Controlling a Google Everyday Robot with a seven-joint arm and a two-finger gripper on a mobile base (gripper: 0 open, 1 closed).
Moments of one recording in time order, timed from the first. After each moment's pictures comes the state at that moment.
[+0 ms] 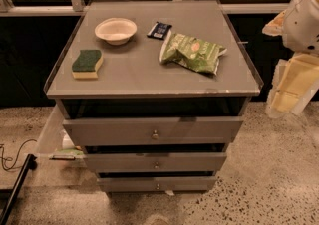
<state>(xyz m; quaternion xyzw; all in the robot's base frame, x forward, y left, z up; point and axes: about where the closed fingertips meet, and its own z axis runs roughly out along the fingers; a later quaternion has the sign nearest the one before) 0.439 -0.216 0.980 -0.60 0.78 -0.04 0.17</state>
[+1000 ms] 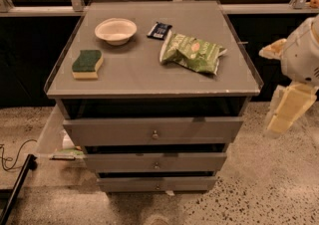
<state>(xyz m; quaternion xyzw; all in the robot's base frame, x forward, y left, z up) 0.433 -0.220 0.934 -0.61 0.77 0.00 0.19</state>
